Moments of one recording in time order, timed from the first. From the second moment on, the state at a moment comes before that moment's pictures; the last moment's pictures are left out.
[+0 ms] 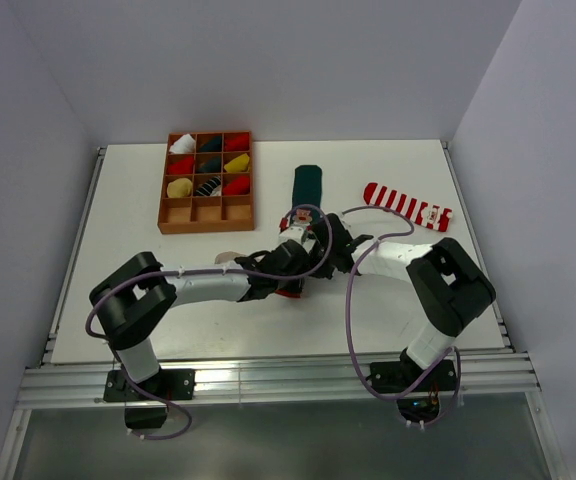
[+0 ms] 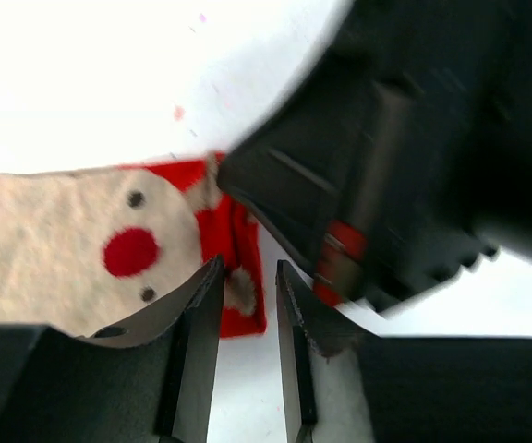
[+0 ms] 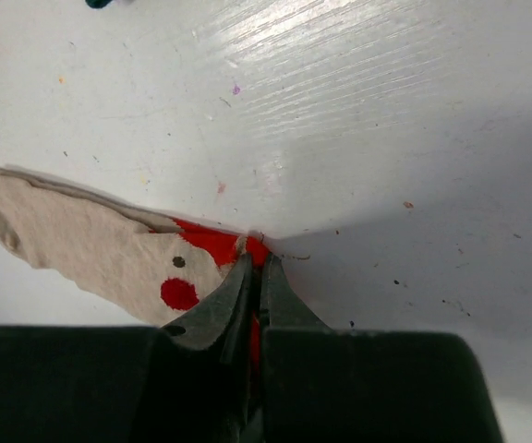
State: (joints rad) left arm -1.00 1.74 0.99 -0.06 -0.24 -0.67; right arm 0.61 1.65 0.82 -0.16 -0.02 1.07
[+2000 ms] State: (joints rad) left arm -1.21 1.80 0.88 0.13 -0.60 -0.19; right arm 0.62 1.69 0.86 -0.18 -0.07 1.07
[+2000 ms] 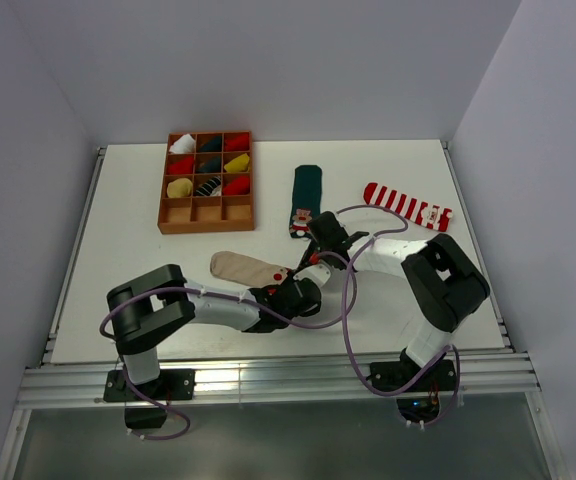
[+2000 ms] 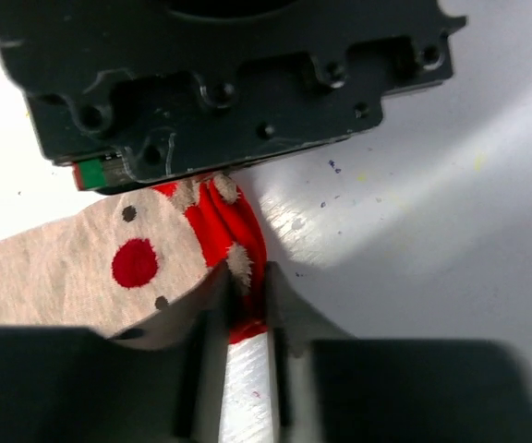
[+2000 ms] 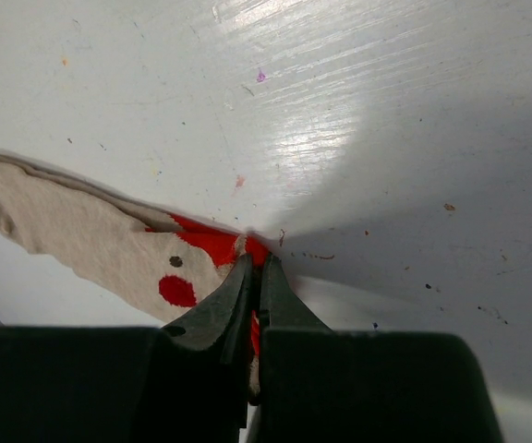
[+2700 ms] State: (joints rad) left arm -1.12 1.66 0.87 0.04 -0.46 -0.39; right arm 0.59 1.57 0.78 -0.08 -0.10 1.04
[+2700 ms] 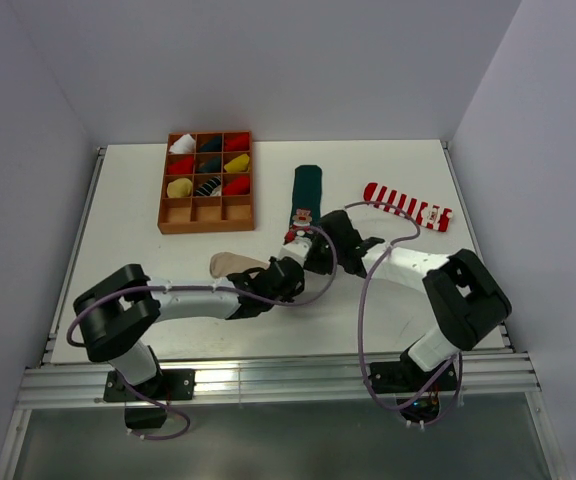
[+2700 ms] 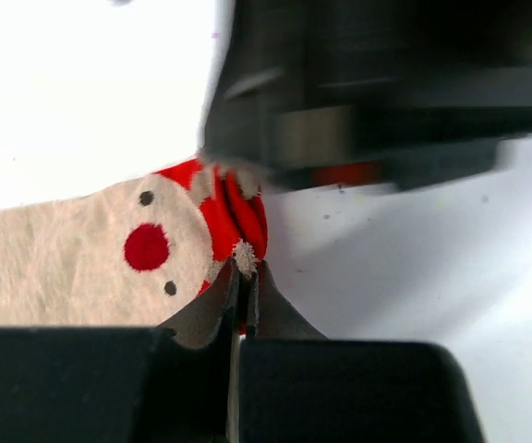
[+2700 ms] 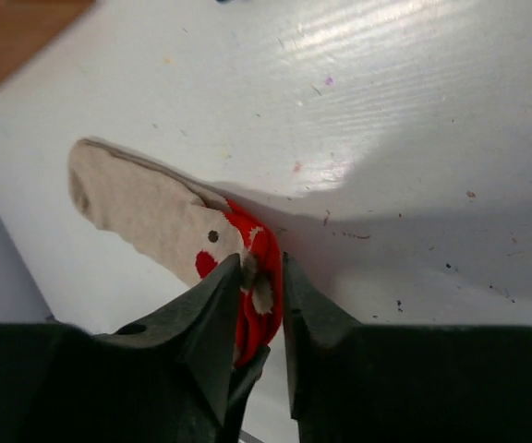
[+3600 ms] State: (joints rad) left arm -0.73 1.54 0.46 0.44 0.11 -1.00; right arm 0.59 1.49 0.57 0.26 -0.13 1.12
